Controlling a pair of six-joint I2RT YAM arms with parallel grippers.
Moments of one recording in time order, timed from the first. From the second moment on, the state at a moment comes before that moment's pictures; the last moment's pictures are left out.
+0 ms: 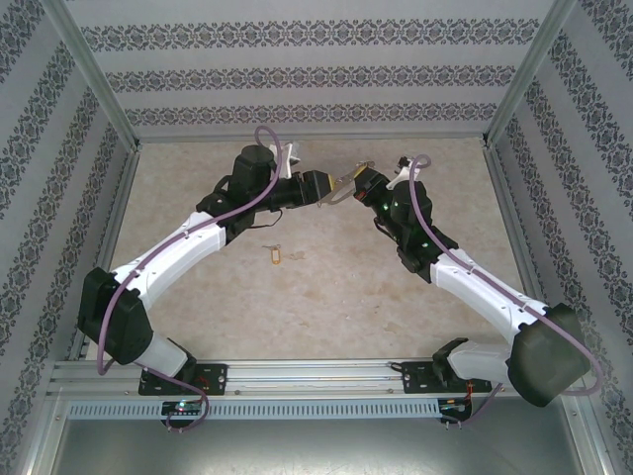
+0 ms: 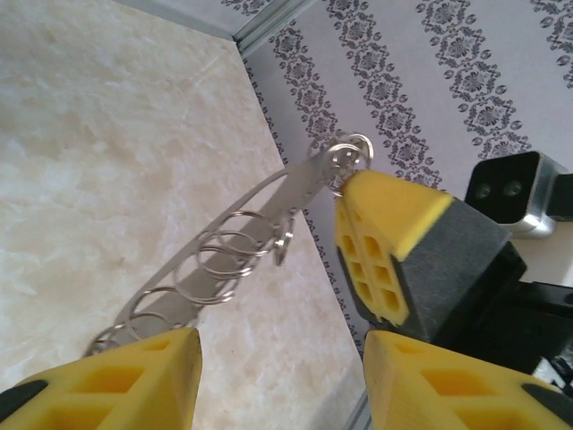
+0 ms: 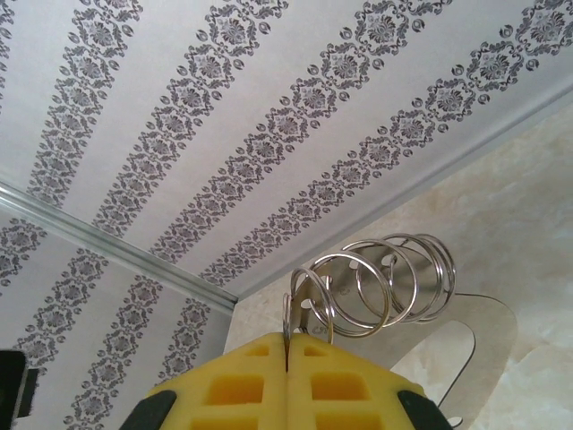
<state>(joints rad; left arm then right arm) -0.55 1.51 1.29 -0.13 0.46 -0.77 0.52 1.23 0.84 0.28 0.13 0.94</state>
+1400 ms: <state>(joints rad) -0.63 1.63 1.35 0.01 0.35 -0.74 0.55 1.19 0.84 0.28 0.22 1.06</state>
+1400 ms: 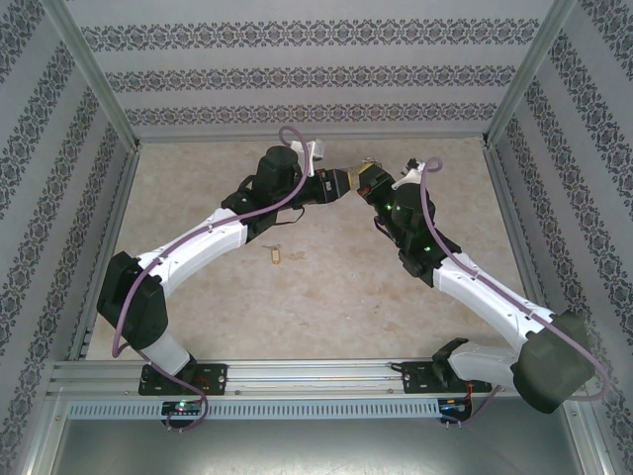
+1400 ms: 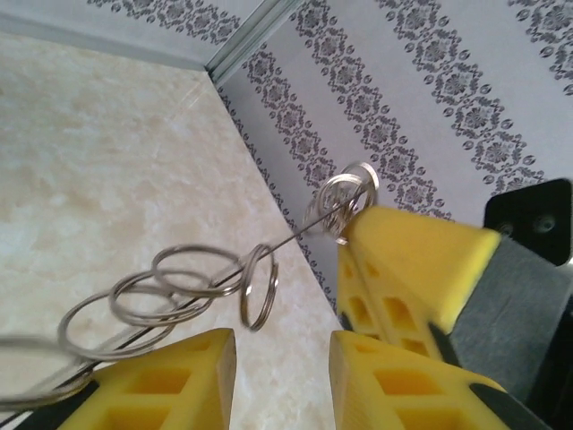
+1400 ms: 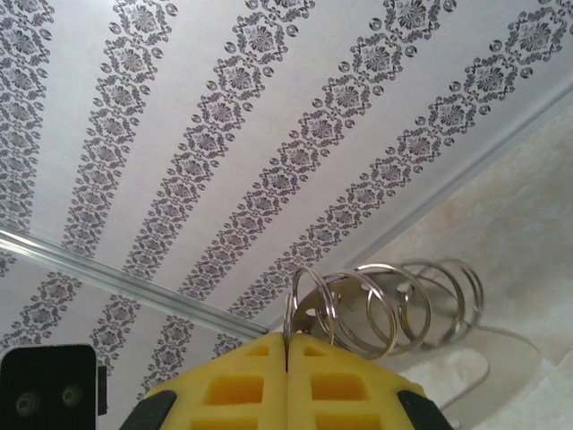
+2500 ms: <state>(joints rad) -0.65 1.64 1.36 0.03 0.27 -0.71 0.57 1.17 0.83 0.25 0.24 1.08</state>
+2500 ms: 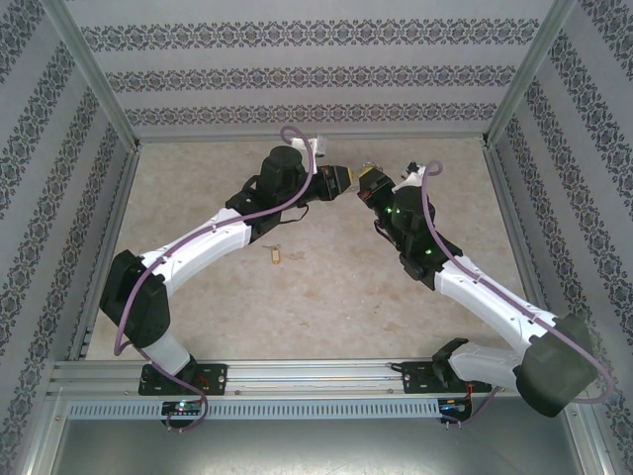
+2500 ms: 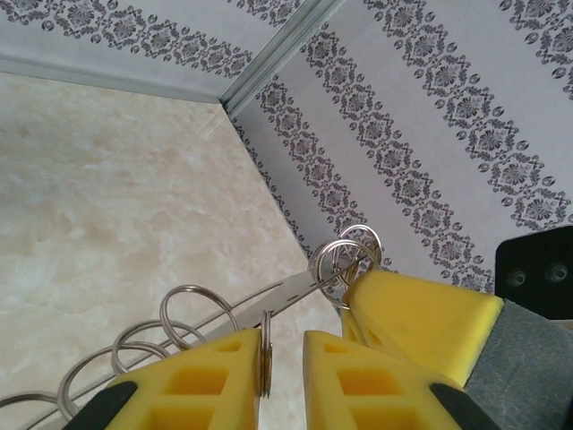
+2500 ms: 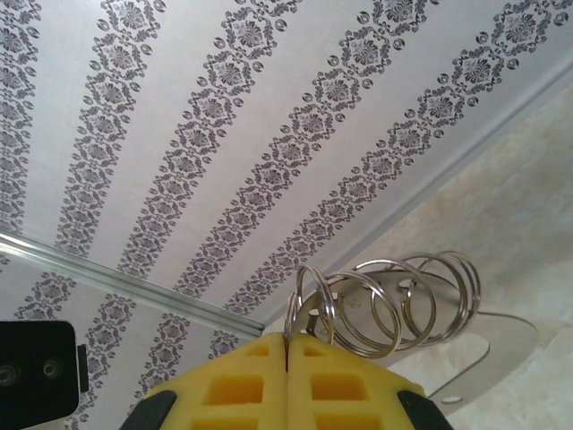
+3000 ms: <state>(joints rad) -0.66 1.64 1.36 0.01 0.25 -0.67 0.58 1.13 0.81 0.23 0.25 1.07</state>
